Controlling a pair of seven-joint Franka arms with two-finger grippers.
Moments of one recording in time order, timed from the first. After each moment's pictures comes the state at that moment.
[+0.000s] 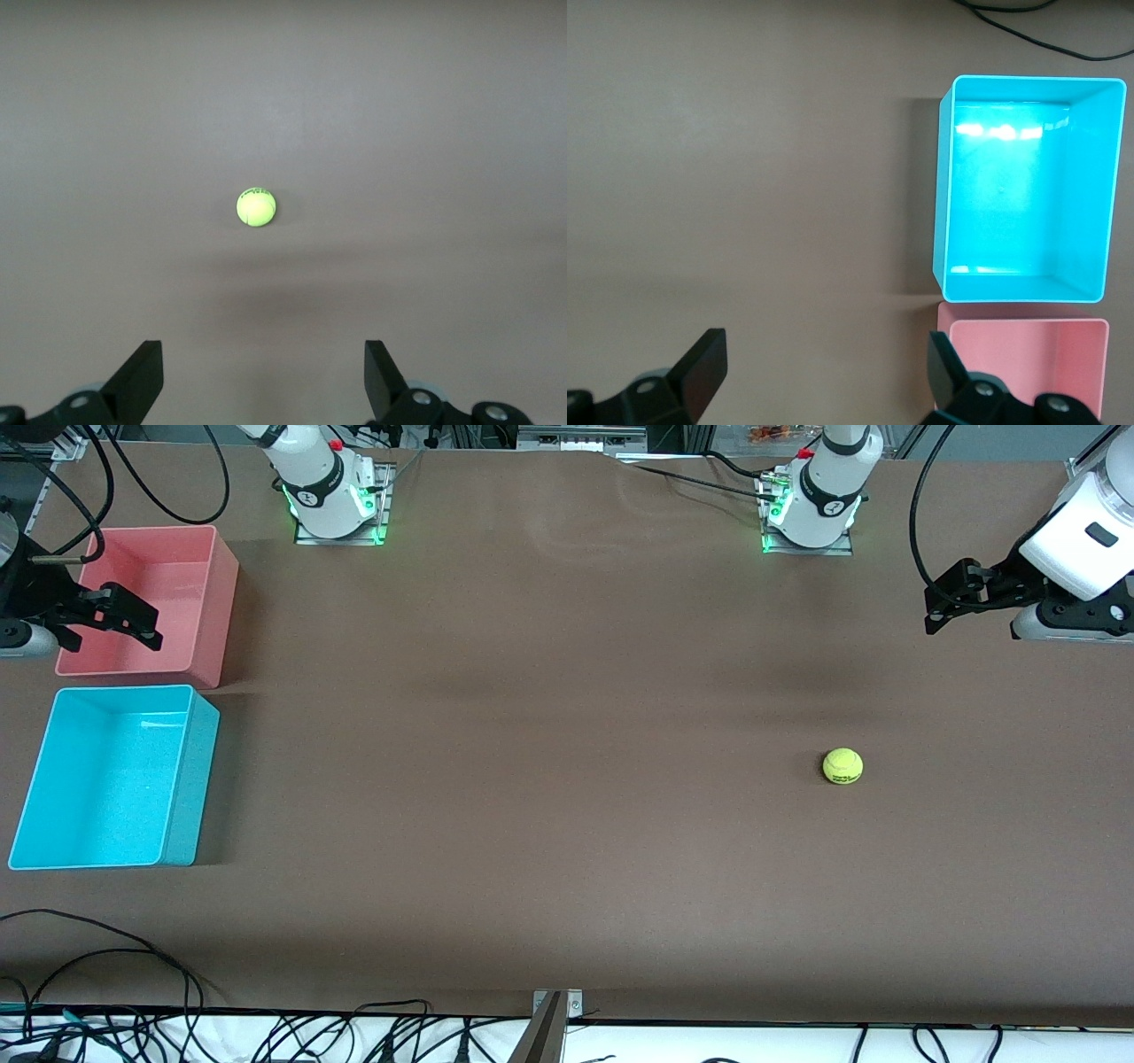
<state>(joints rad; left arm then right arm) -0.02 0.04 -0.12 -1.46 0.03 1.46 -0.08 0.02 -0.01 0.00 -1.64 -0.03 1.65 -0.03</state>
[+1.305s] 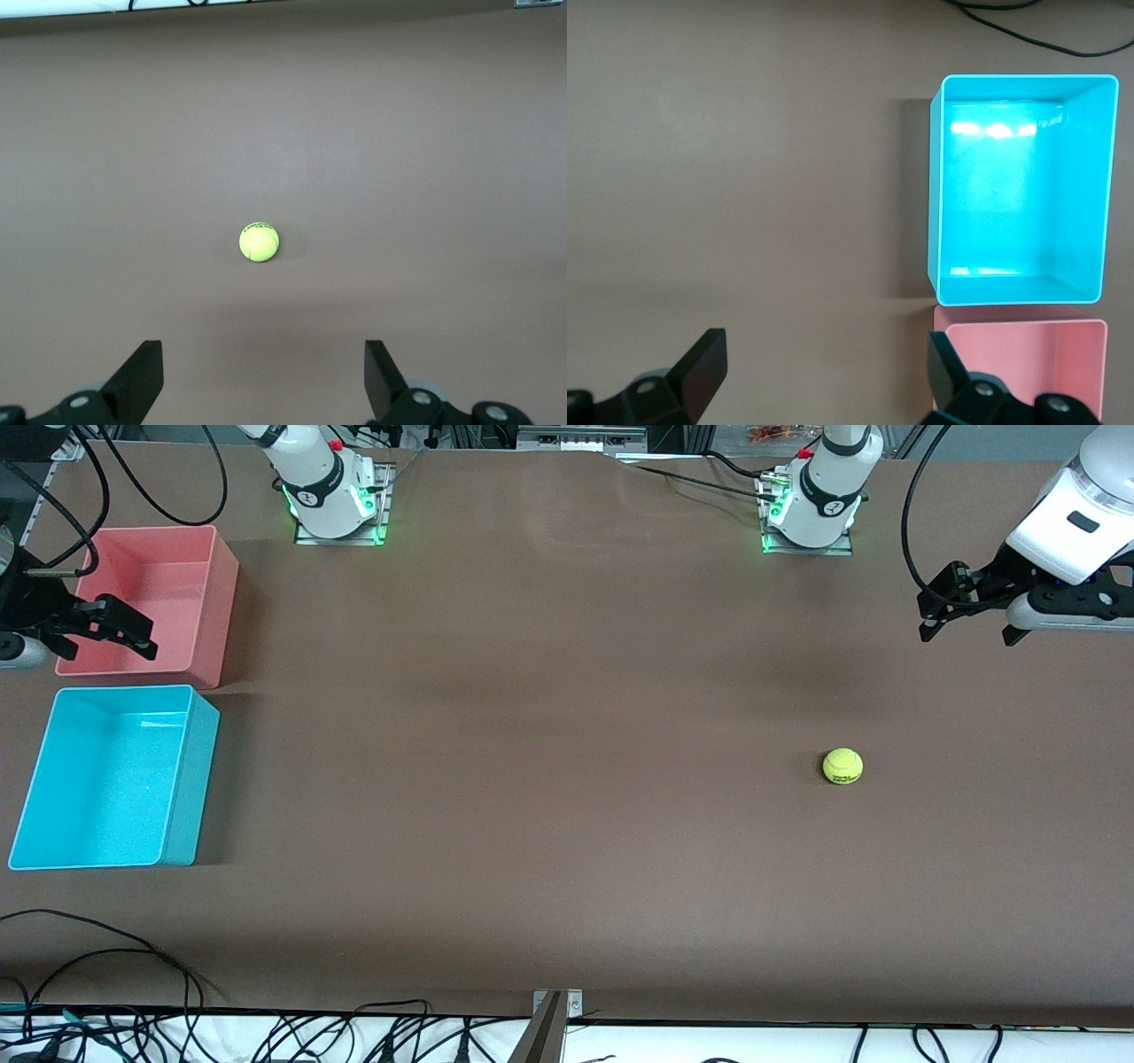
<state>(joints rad) -0.01 -0.10 -0.11 -1.68 0.03 1.68 -0.08 0.02 0.00 -0.02 -1.64 -0.03 1.67 -0.03</state>
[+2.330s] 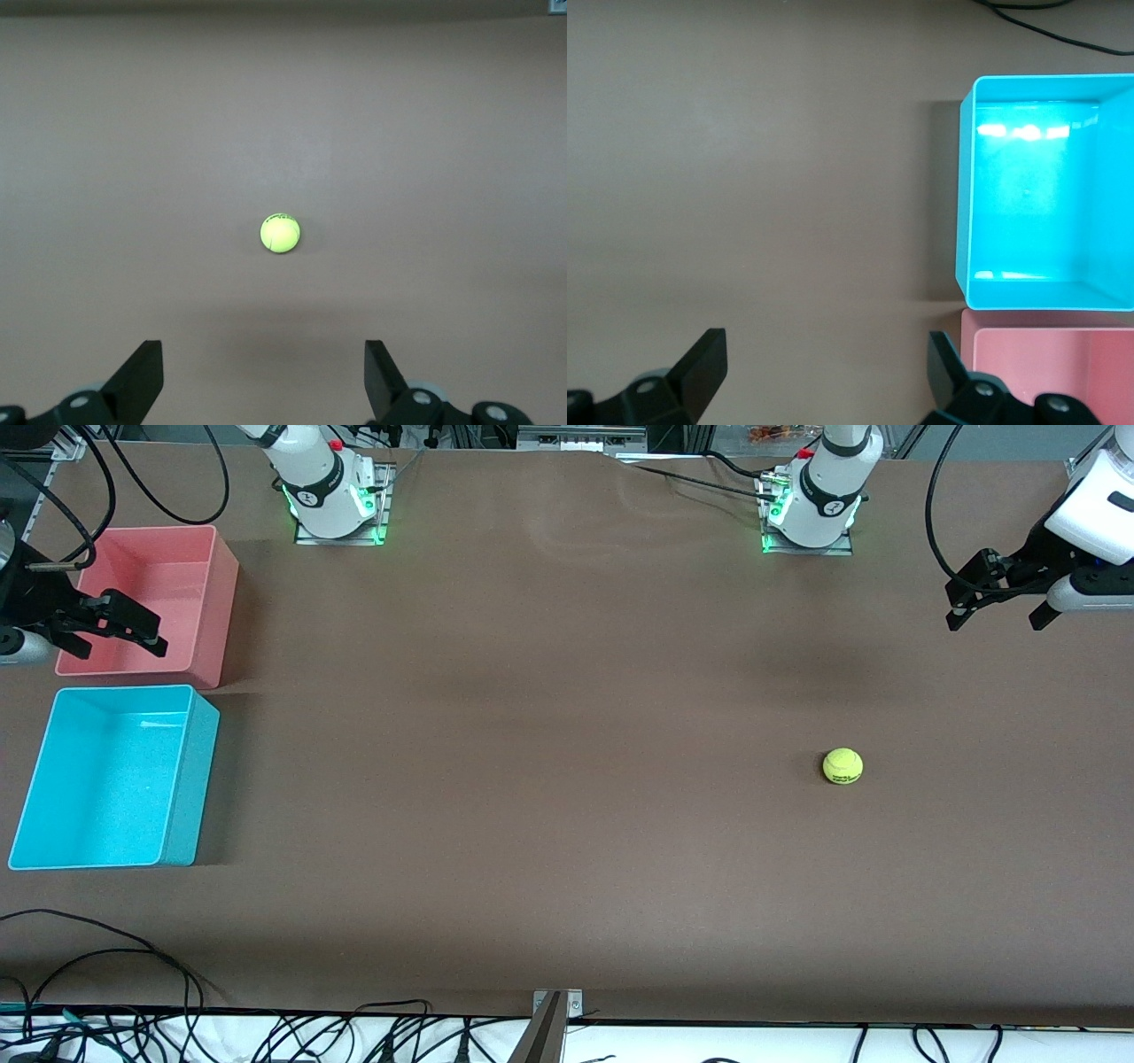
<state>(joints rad) 0.04 -0.16 -0.11 -1.75 0.03 1.69 -0.08 0.03 -0.01 -0.02 -1.64 0.03 1.67 -0.03</state>
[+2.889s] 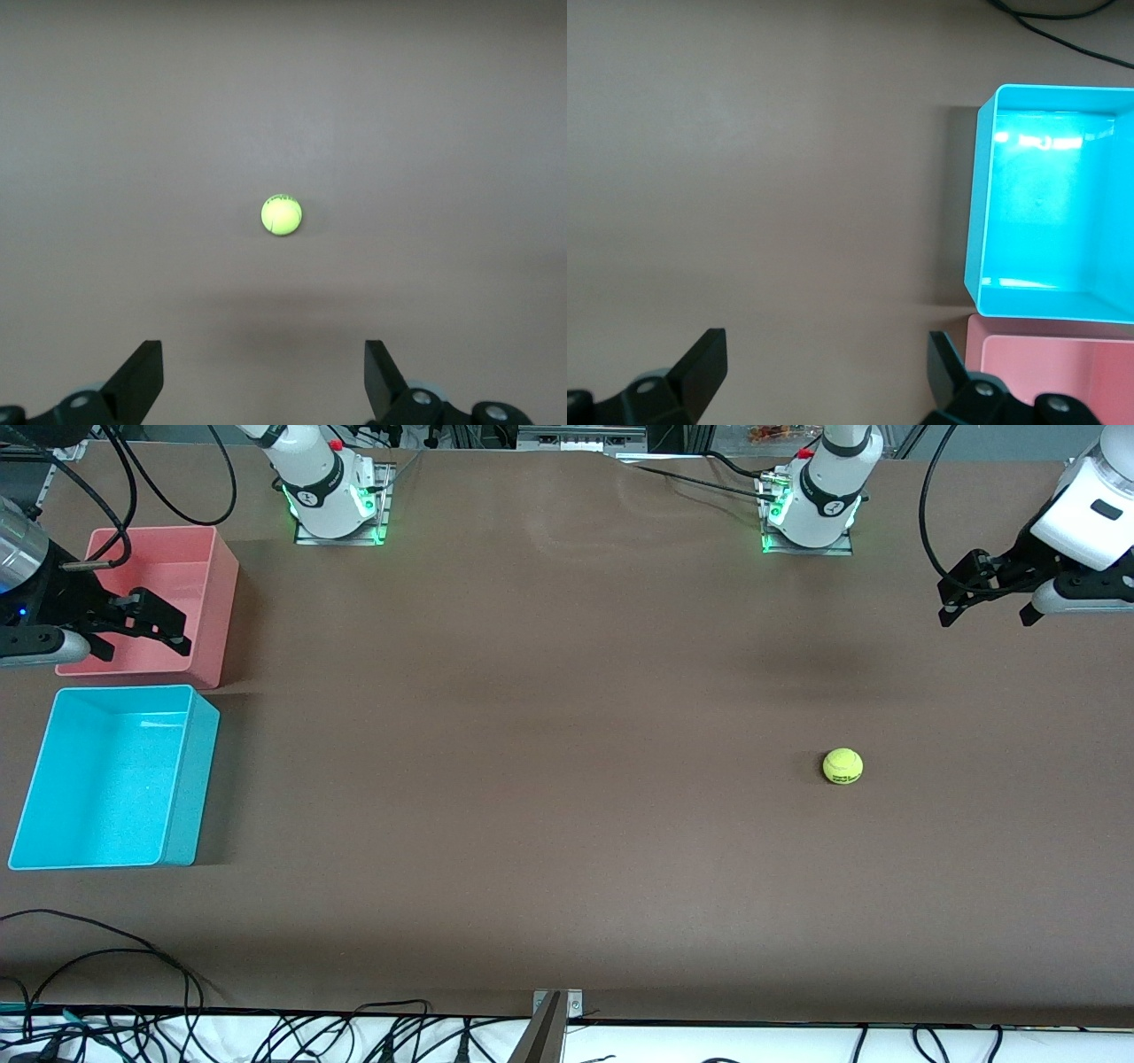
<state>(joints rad) 0.04 -0.18 -0.11 -1.79 0.03 1.67 -0.08 0.03 -0.01 0.02 -1.64 0.02 1.67 -0.03</state>
